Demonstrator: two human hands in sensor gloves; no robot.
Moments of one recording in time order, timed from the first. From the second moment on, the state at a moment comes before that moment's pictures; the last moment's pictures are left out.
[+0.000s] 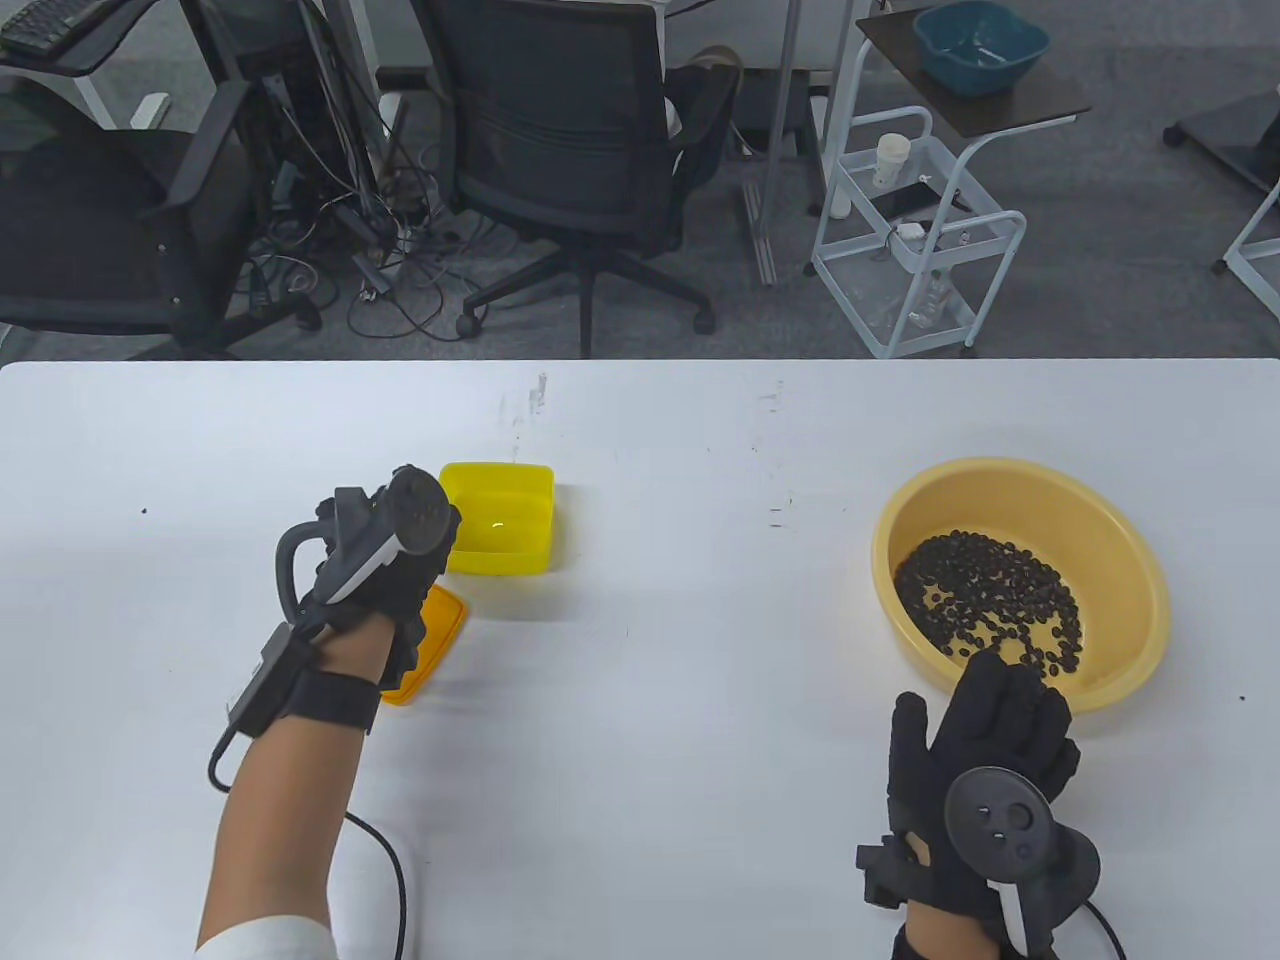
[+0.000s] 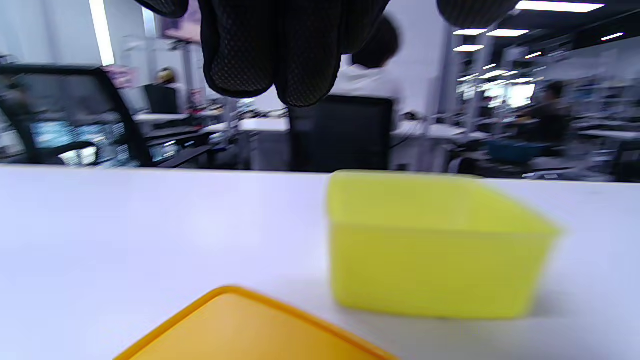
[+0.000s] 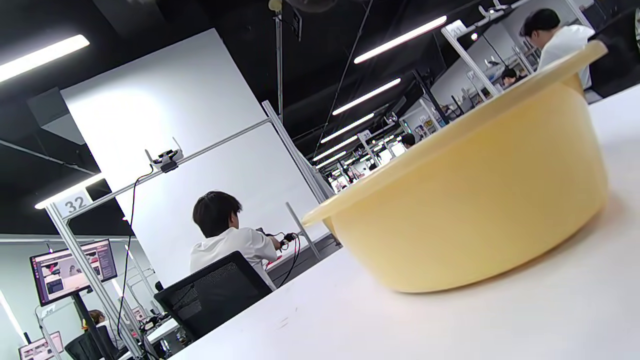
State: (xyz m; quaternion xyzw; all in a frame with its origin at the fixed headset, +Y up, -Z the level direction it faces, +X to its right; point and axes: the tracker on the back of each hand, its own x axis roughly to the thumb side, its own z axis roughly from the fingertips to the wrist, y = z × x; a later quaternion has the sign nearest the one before) left_hand -0.244 -0.648 -0.359 0.00 -0.05 0.01 1.00; right_hand 0.222 -0.685 -0.174 -0.15 -0.21 0.92 0.28
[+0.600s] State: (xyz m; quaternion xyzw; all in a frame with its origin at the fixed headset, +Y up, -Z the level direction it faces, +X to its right) left_hand -0.198 -0.721 -0.154 0.05 -0.30 -0.07 0.95; right_hand 0.341 -0.711 -0.231 -0.41 -0.05 0.85 0.32
